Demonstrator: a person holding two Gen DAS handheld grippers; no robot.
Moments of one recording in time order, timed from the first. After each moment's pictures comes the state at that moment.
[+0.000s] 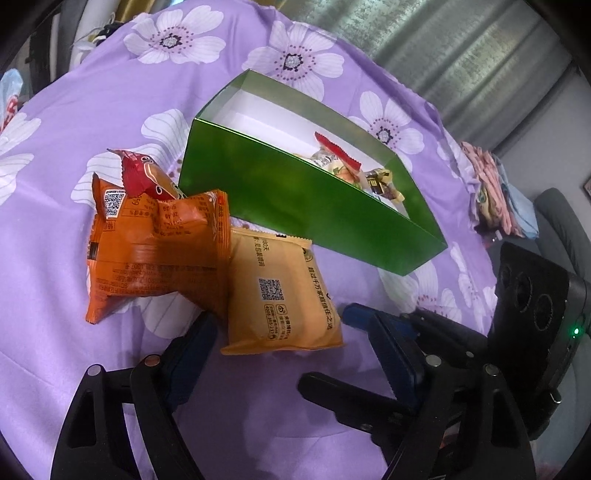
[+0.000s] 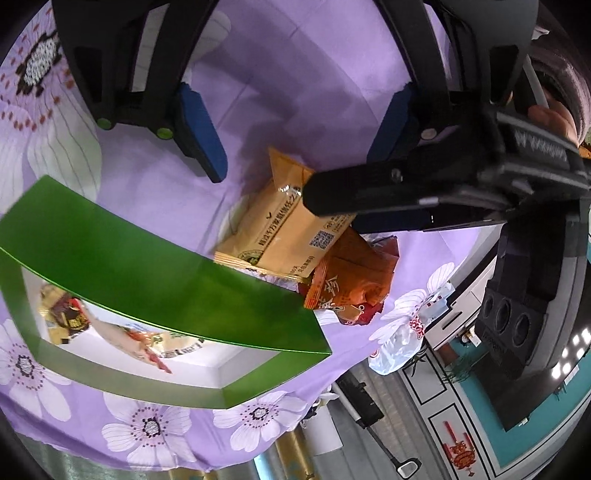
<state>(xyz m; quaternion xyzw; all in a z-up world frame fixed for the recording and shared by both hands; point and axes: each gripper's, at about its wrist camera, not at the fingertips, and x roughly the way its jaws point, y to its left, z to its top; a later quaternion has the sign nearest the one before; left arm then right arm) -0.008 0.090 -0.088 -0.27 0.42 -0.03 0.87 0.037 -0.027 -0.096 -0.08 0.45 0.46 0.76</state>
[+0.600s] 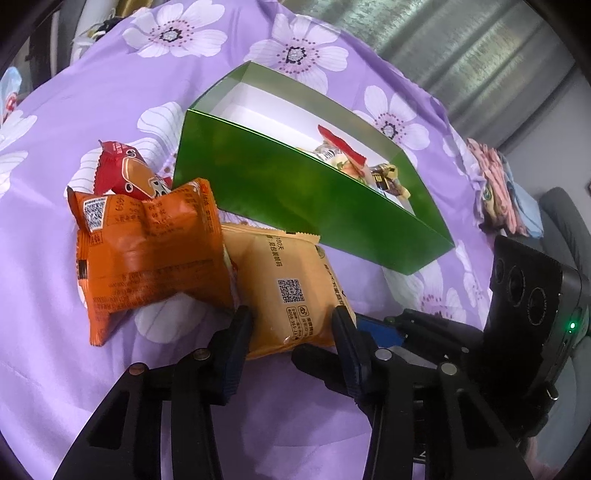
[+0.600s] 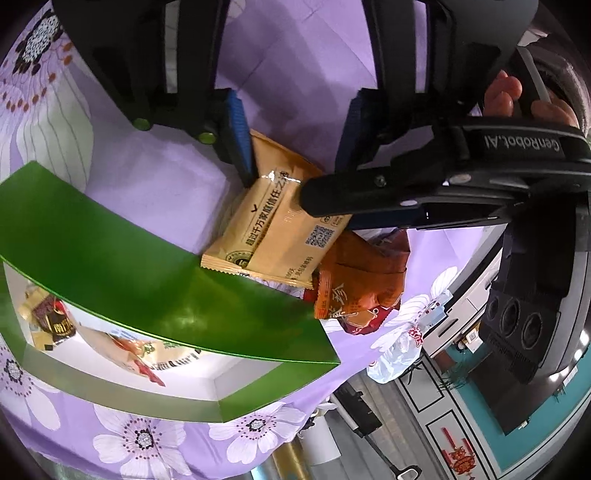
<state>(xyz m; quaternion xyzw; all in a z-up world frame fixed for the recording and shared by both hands) -0.003 0.085 -0.092 -0.27 0.43 -0.03 0.86 0.044 -0.027 -0.103 -0.08 0.46 0.46 0.75</state>
